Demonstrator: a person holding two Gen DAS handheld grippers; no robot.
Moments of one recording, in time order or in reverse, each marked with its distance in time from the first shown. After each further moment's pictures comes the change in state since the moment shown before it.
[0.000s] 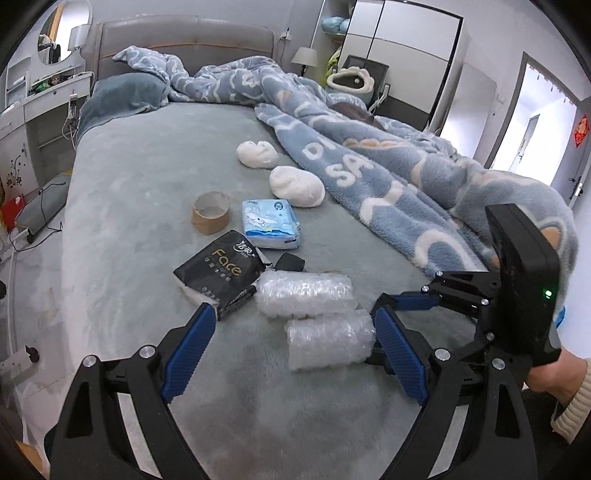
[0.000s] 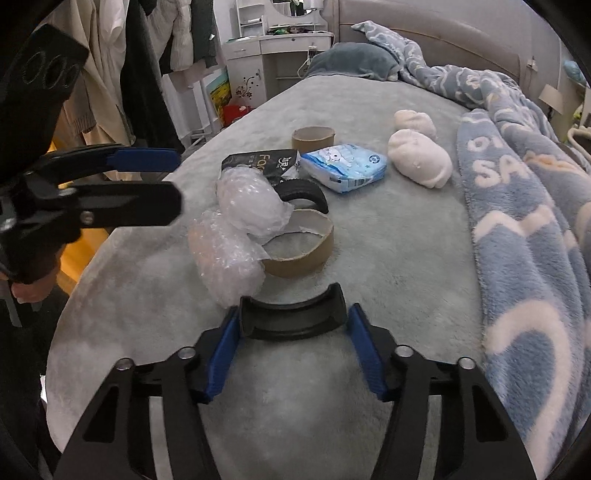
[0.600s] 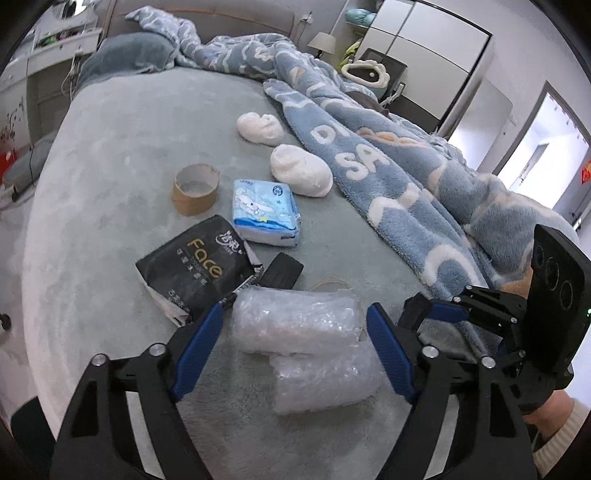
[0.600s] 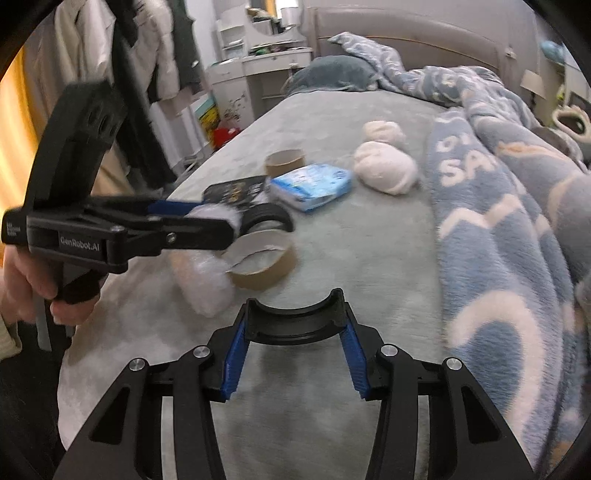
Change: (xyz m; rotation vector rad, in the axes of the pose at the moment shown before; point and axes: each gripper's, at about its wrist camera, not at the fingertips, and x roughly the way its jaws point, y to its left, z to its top) left arm 0.040 0.012 0.010 -0.142 0.066 -0.068; right arm -0.025 -0.031 -0.002 0.100 -0.078 -0.002
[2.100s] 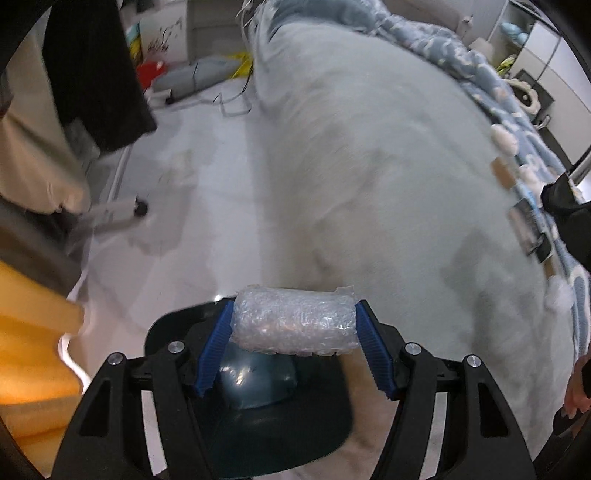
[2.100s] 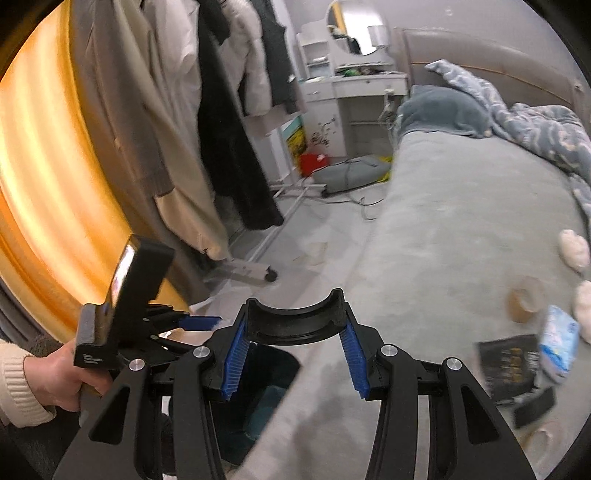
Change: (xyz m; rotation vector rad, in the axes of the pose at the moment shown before) left arm -0.135 0.226 -0.091 -0.337 0.141 0.444; right arm 0.085 0.222 0.123 -0.121 -0.071 0.275
